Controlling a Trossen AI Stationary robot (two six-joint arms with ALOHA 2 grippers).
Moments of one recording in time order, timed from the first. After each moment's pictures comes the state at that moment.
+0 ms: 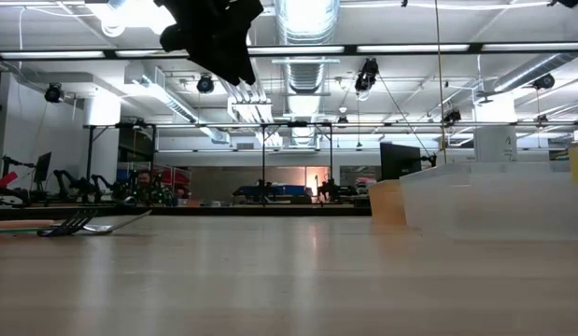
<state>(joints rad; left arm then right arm) -0.17 1.52 1.24 -0.69 -0.80 -0.57 0.60 1.48 1.16 -1.09 -0.44 0.89</state>
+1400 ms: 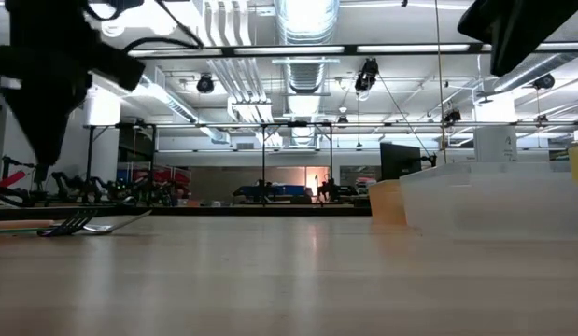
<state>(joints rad) -0.40 1.52 1.01 -1.22 -0.17 -1.03 0.53 1.39 1.16 -0.99 0.26 0.55</state>
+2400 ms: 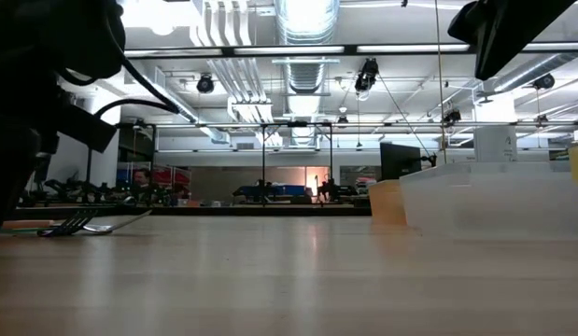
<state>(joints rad) -0.41 1.52 0.75 -0.93 -0.01 -1.03 0.49 1.39 1.16 -0.97 0.26 0.51</state>
